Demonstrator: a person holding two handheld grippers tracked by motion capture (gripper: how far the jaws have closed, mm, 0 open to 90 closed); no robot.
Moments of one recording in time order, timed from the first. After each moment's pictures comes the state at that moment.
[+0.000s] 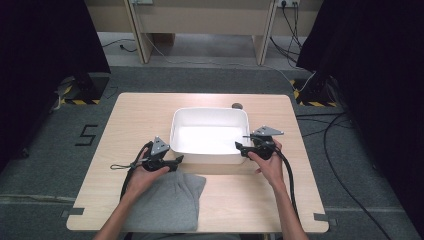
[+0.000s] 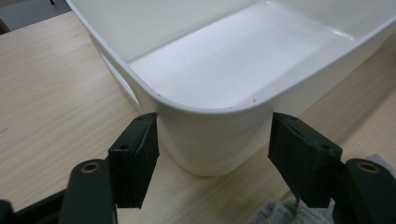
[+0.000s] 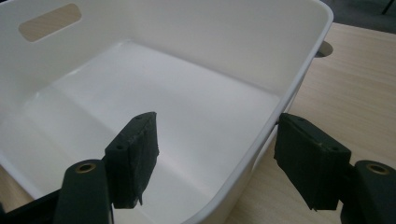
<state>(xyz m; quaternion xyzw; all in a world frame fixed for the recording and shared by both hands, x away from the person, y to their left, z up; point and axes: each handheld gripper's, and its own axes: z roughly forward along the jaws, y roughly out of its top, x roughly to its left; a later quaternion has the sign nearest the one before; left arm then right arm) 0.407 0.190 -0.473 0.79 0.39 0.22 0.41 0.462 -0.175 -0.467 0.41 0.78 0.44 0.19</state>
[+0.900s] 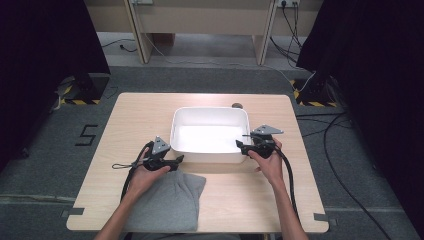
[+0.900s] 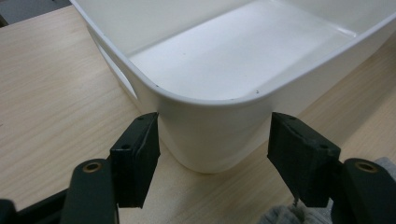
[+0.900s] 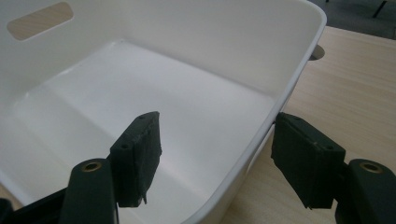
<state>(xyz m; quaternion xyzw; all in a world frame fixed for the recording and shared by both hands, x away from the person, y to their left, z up) 0.411 0.190 -0.477 0.79 0.40 0.22 0.42 0.467 -0.175 -0.467 0.41 0.77 0.44 0.20</state>
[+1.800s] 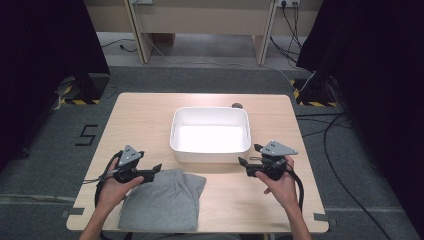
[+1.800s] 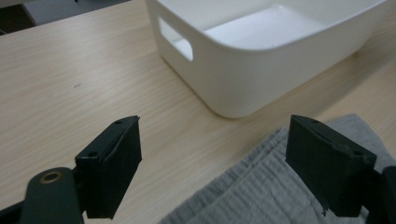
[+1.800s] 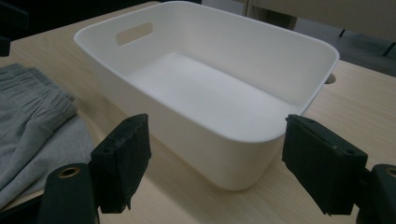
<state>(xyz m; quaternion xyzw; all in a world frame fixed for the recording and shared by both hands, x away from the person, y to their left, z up) 0.354 0.259 -0.456 0.77 0.43 0.23 0.42 0.379 -0.183 -0.430 0.35 0.79 0.46 0.21</state>
